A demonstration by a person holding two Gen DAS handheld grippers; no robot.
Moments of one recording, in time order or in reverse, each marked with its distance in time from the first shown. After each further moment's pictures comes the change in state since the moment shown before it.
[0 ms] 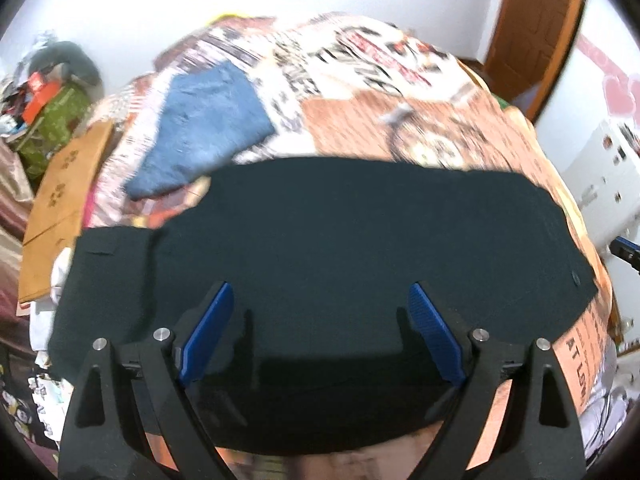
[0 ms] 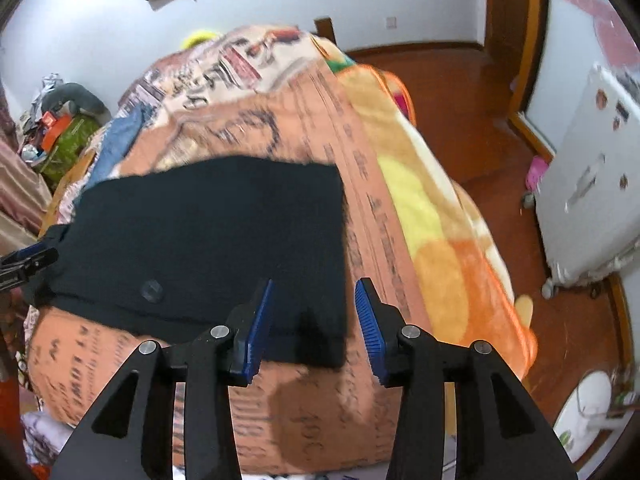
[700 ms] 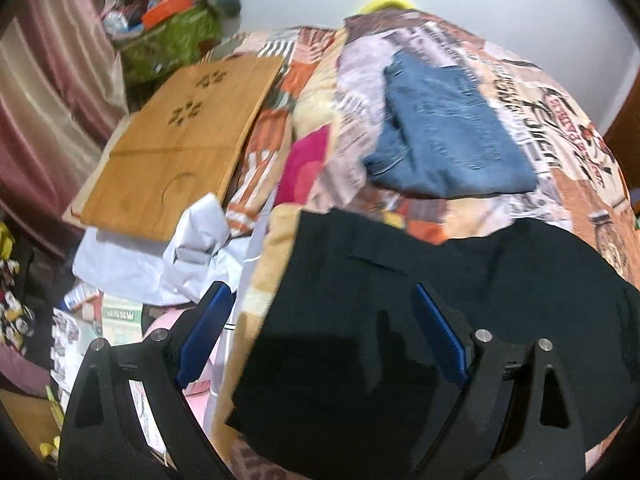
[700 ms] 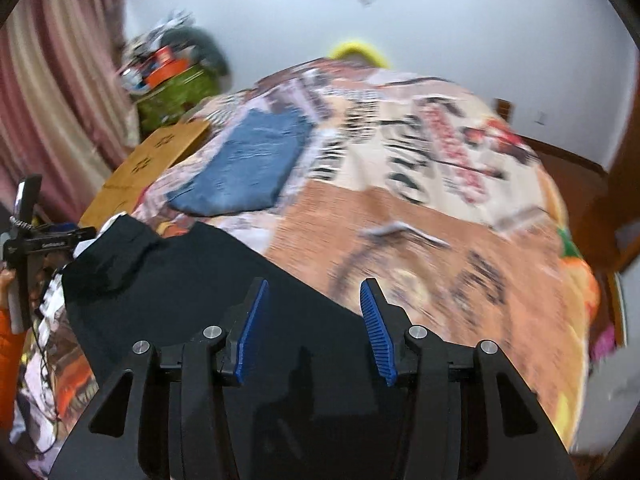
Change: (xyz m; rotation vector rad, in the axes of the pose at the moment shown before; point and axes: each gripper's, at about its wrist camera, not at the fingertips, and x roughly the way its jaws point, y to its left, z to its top) left arm 0.026 0.258 -0.014 -0.375 0.055 0.231; right arm 0.095 0.228 0.112 -0.447 -0.016 0.268
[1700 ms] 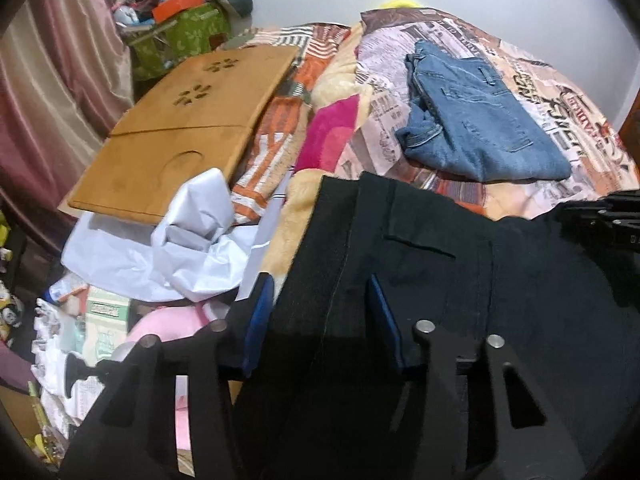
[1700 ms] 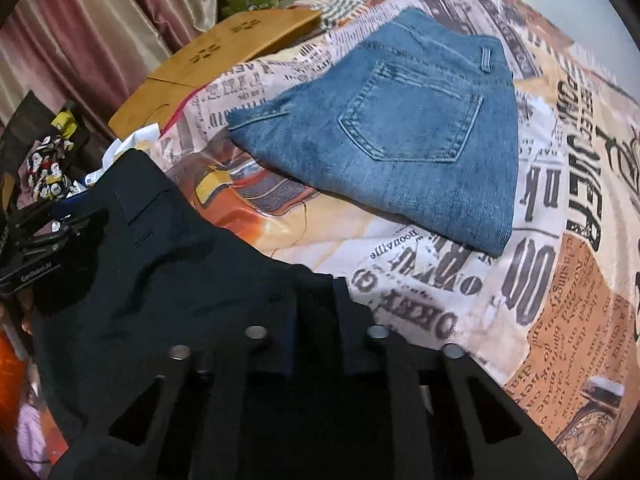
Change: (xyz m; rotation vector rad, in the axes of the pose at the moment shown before) left arm 0.040 0.015 -0.034 -0.007 -0.070 0.042; right arm 0.185 0.115 0.046 -0.288 0.280 0.177
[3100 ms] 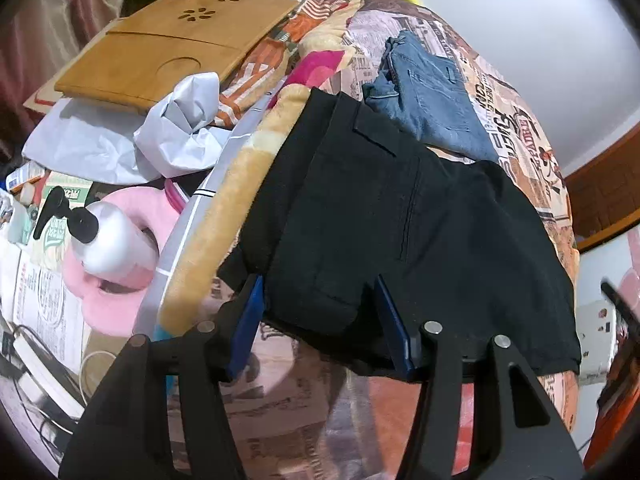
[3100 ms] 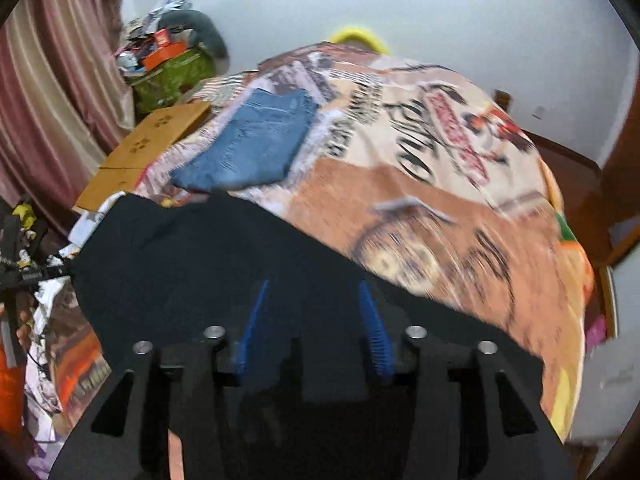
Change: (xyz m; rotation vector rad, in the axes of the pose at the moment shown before) left arm -0.057 0.030 -0.059 -0.234 0.164 -0.311; right arm -0.191 -0.034 -0.169 0.348 -0.229 -0.267
